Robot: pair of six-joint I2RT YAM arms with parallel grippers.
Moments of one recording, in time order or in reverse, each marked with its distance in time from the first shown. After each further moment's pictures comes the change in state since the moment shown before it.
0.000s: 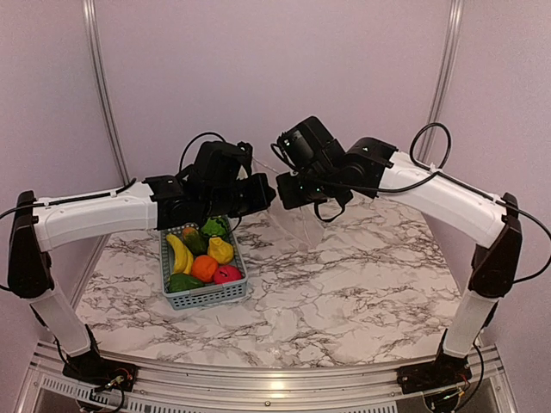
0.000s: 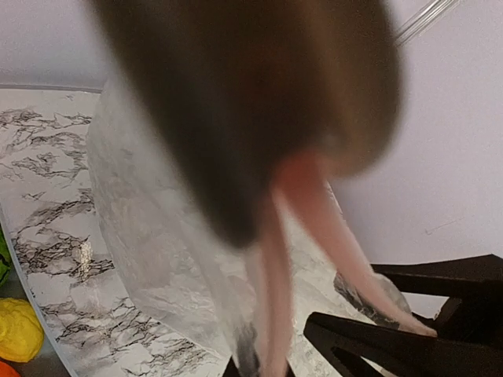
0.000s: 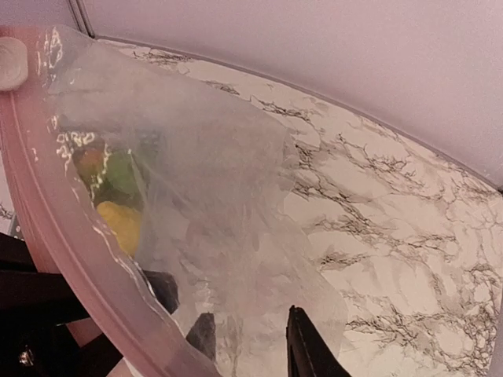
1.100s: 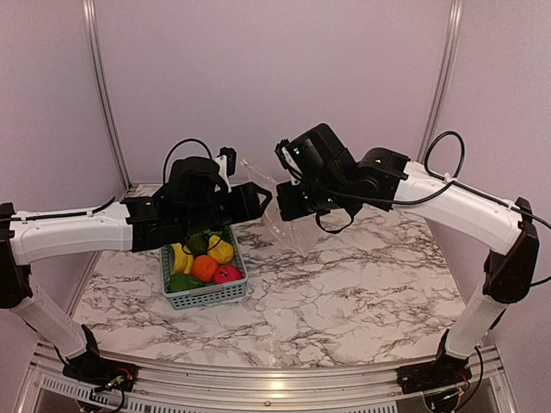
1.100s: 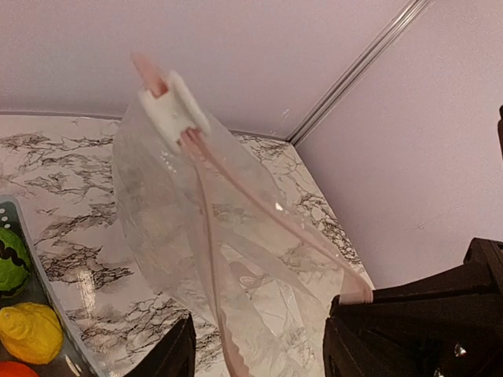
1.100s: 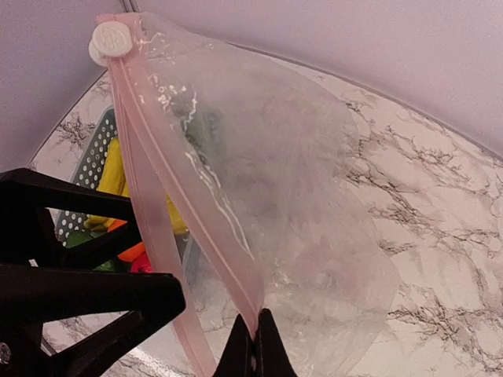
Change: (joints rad) left arm -0.024 -0.192 -0.270 0.198 -0.034 0.074; right arm 0.036 -0.096 -0.140 0.087 -0.122 0.037
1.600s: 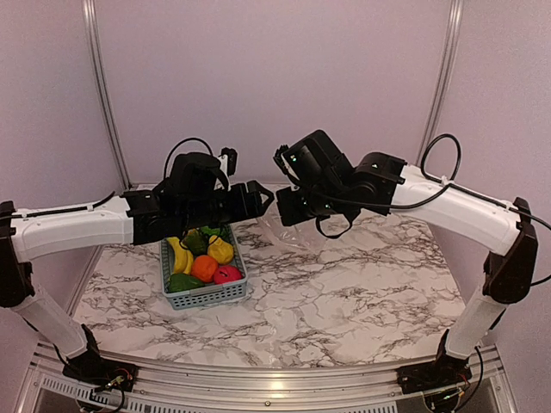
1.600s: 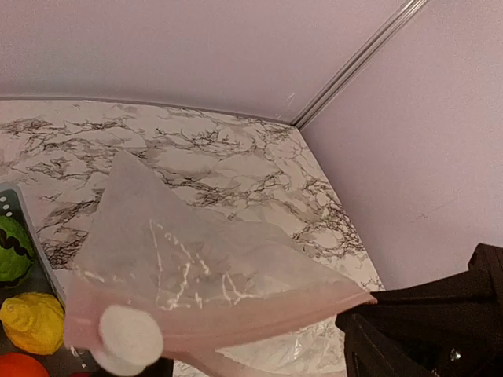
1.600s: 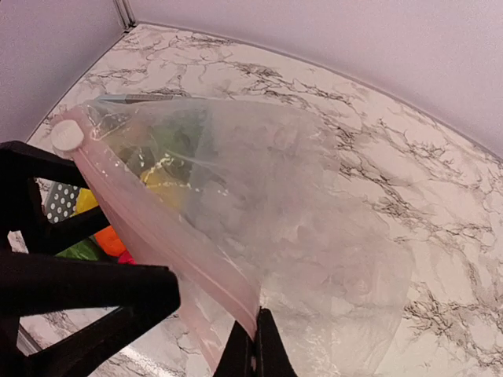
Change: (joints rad) left arm 0.040 0.068 0.111 -0.137 0.064 -0.027; right arm 0.013 0.001 -0.026 0.000 0.031 -0.002
